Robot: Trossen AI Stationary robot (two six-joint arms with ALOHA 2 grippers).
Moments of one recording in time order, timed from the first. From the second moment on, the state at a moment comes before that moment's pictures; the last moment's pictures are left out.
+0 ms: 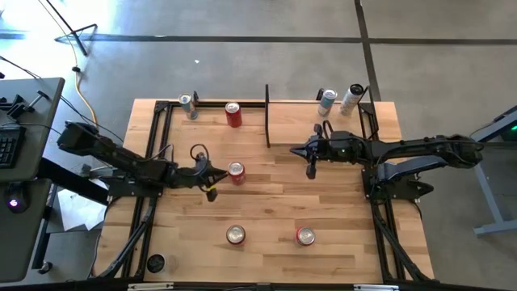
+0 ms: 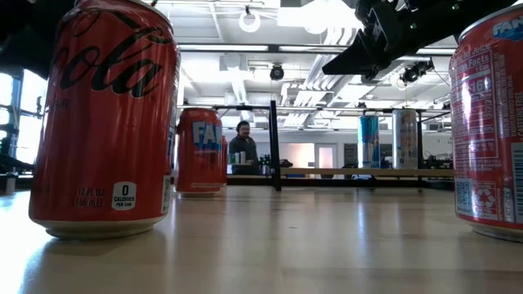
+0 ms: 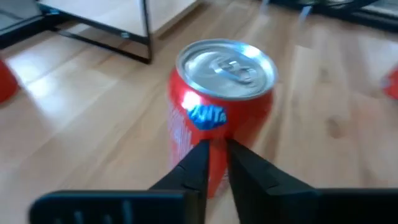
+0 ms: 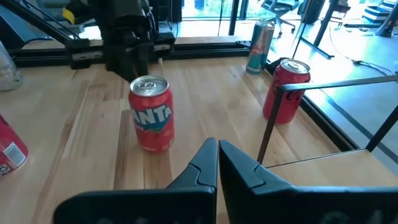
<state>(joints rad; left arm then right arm) -0.24 1.16 0.28 0.34 -0.54 -0.42 -0.10 1.07 0.58 0.17 0.11 -0.03</state>
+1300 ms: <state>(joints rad) -0.15 1.17 0.30 0.55 -0.28 -0.30 -0.01 1.07 0.58 0.18 0.16 -0.07</state>
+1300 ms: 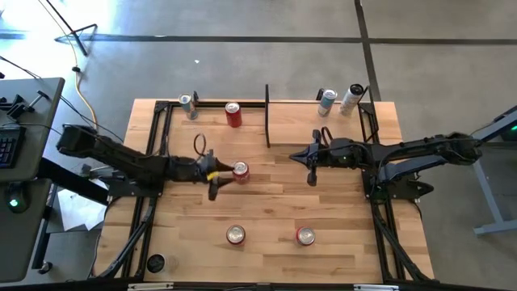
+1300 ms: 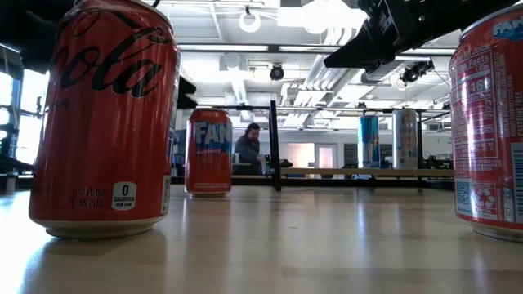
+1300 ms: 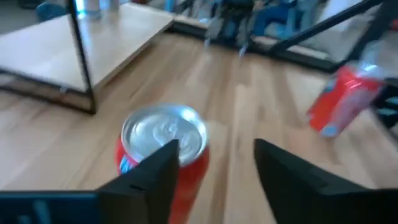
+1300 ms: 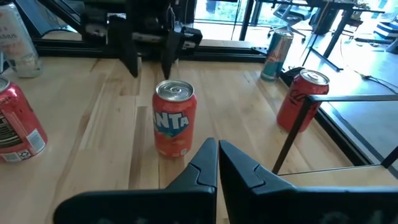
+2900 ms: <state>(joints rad) -0.04 1.21 0.44 0.26 -0.27 -0.18 0.00 1.23 0.58 0.32 0.16 -0.11</state>
